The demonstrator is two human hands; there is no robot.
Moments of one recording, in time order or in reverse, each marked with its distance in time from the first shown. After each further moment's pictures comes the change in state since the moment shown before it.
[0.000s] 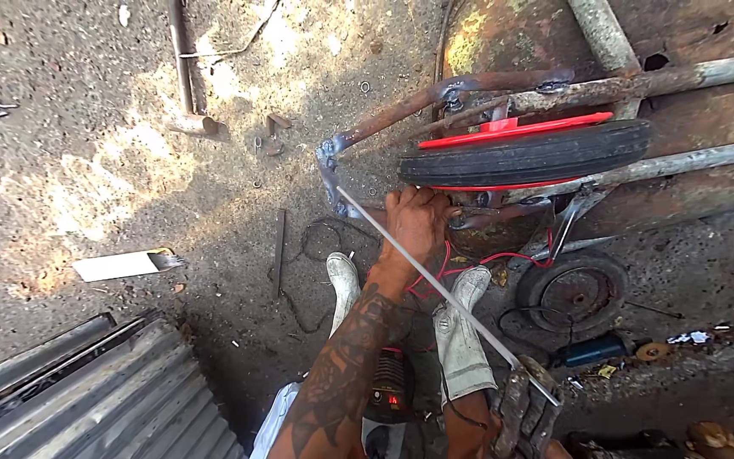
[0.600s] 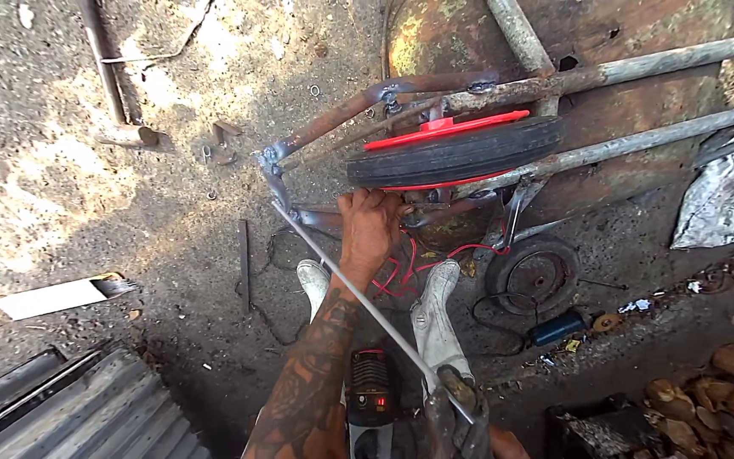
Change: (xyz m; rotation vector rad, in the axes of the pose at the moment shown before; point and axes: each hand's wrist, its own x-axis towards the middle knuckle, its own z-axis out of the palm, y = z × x) left_hand -0.006 0.000 0.001 0.054 0.018 0.025; right_hand -0.006 0.011 0.001 0.044 -0.046 0.006
